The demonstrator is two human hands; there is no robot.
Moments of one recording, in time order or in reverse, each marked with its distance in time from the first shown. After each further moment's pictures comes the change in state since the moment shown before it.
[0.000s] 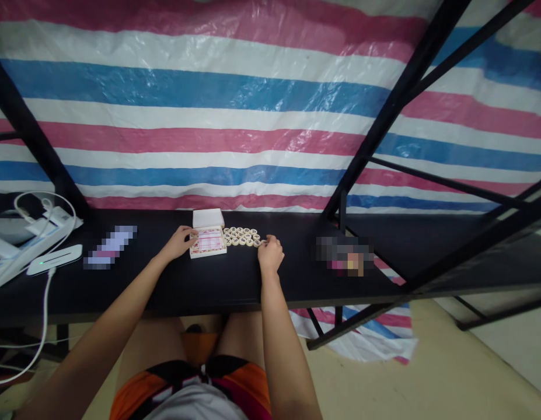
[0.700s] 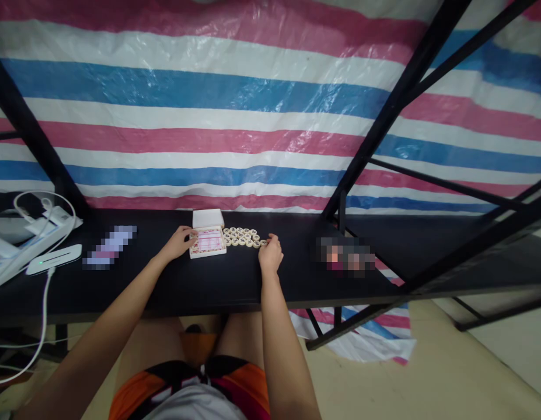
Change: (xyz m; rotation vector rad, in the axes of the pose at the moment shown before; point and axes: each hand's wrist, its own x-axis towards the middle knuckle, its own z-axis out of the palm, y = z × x) left_hand 0.000 -0.001 -0.001 0.007 -0.015 0.003; right_hand 0.002 0.003 0.003 0.111 0.000 0.042
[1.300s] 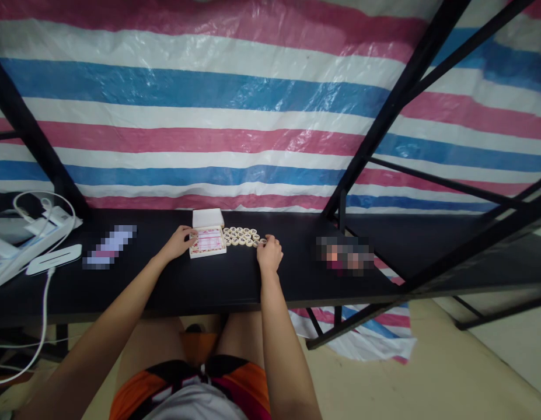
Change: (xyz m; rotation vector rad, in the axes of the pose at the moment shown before) left_hand -0.001 0.002 0.000 -0.002 0.012 -0.008; right_hand 0.000 -0.001 0.002 -0.149 -0.032 -0.049
